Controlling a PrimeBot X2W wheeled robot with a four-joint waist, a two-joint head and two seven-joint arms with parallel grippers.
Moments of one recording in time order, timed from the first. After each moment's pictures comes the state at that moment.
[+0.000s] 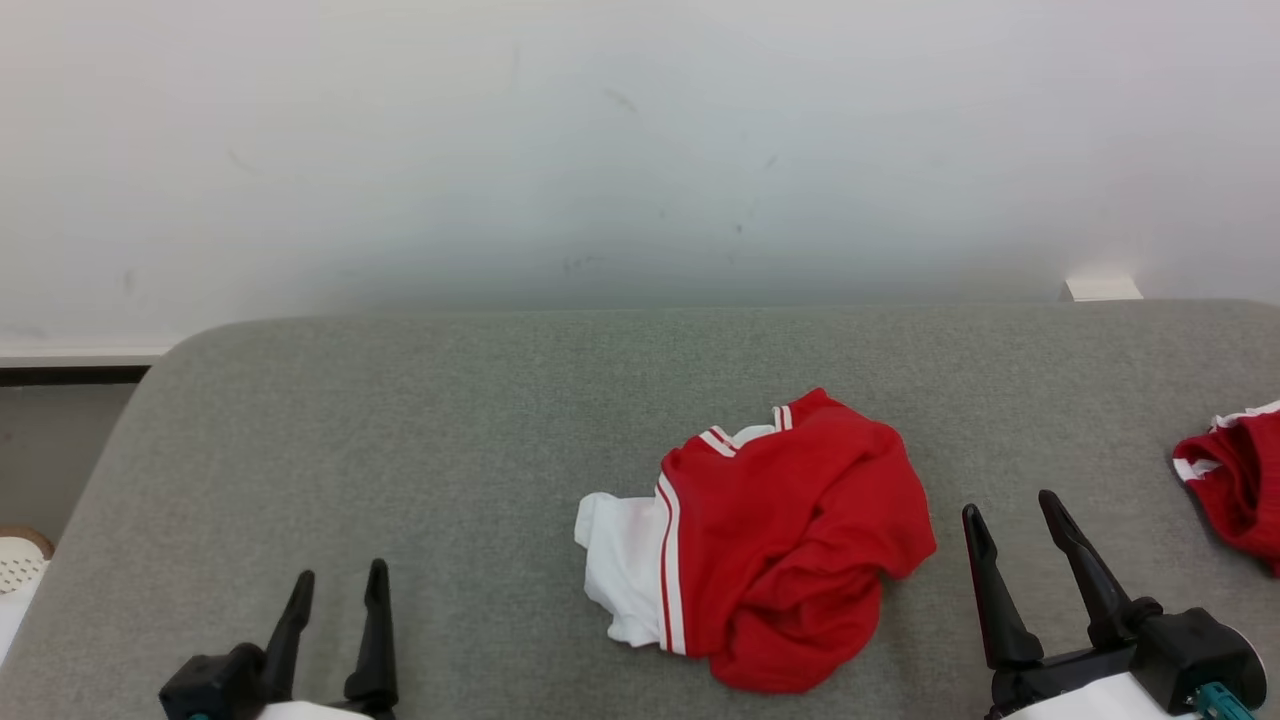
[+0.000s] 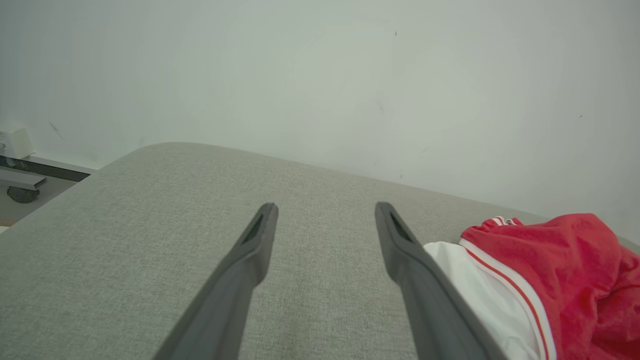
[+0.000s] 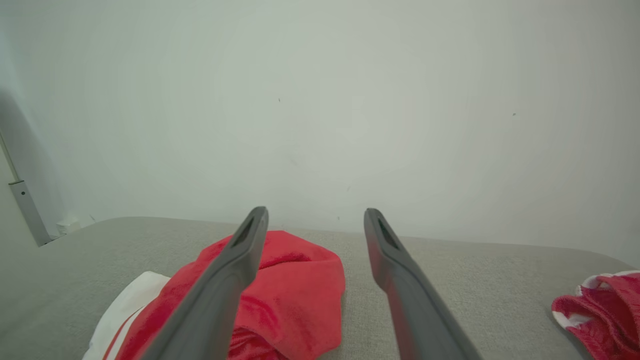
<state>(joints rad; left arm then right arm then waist) -0.05 0.07 0.00 0.28 -0.27 -0.07 -0.26 -0.10 -0.09 0.15 0.18 0.26 0.13 -0.26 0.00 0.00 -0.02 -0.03</state>
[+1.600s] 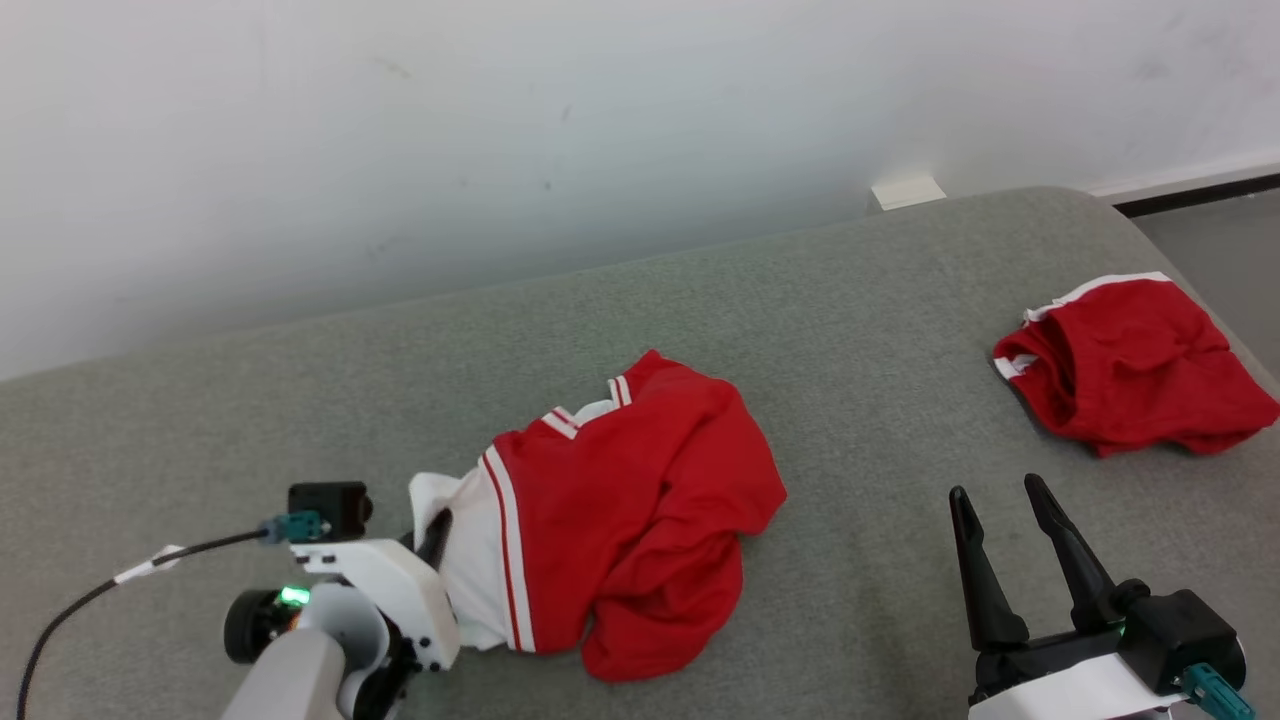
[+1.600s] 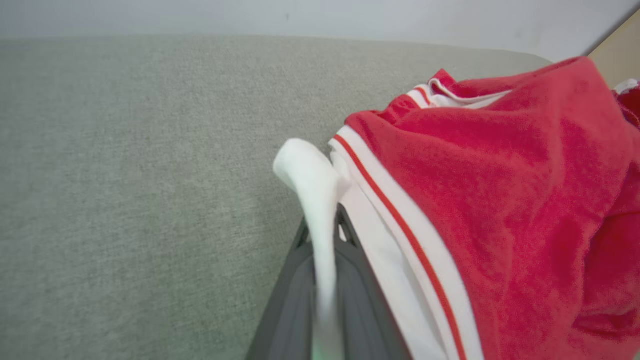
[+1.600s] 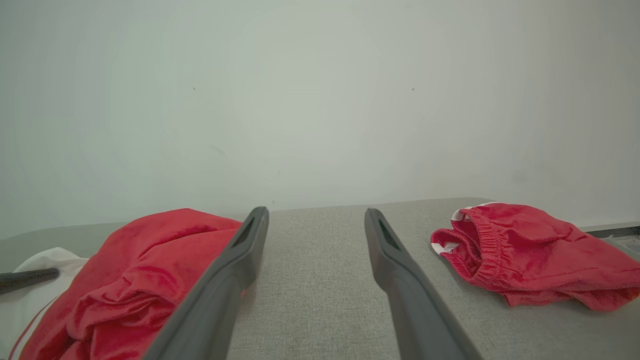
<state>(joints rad) -0.47 0.13 -0.20 0.79 -0.35 -0.11 0.07 -0.14 -0.06 0.15 0.21 0.27 0.13 -0.26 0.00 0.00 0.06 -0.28</state>
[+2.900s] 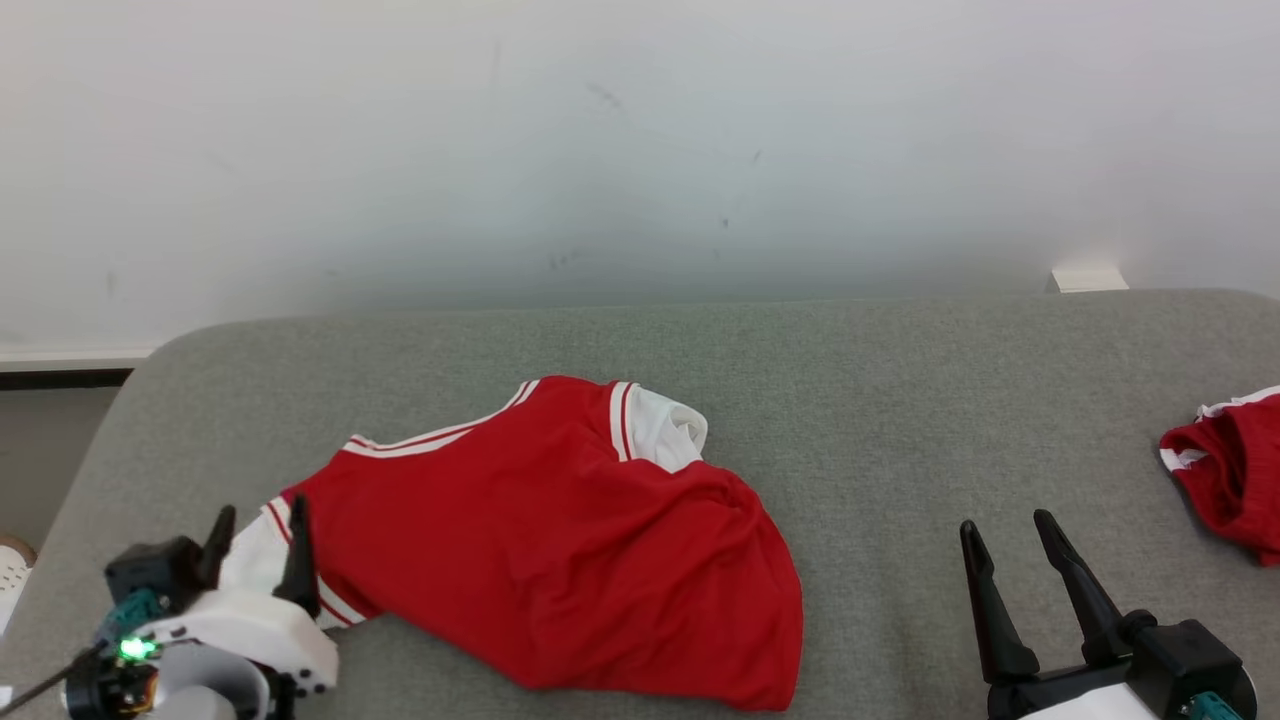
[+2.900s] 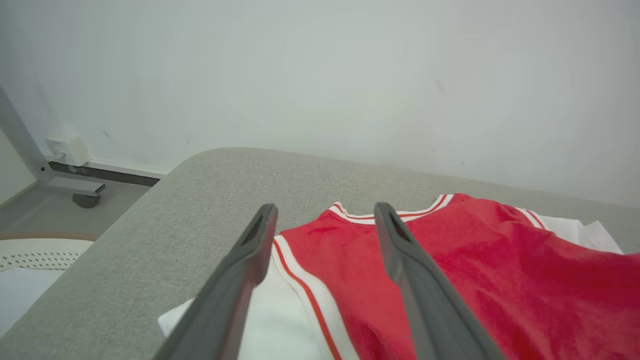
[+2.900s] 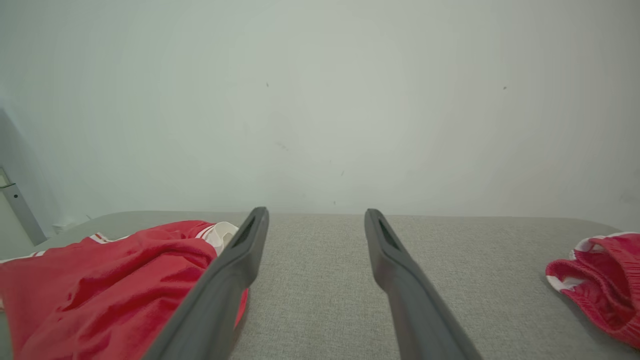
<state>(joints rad) -0.39 0.26 -0.09 0.74 -0.38 -0.02 -0.26 -0.09 -0.07 0.14 0.23 0.28 0.13 -0.26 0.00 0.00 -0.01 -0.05</state>
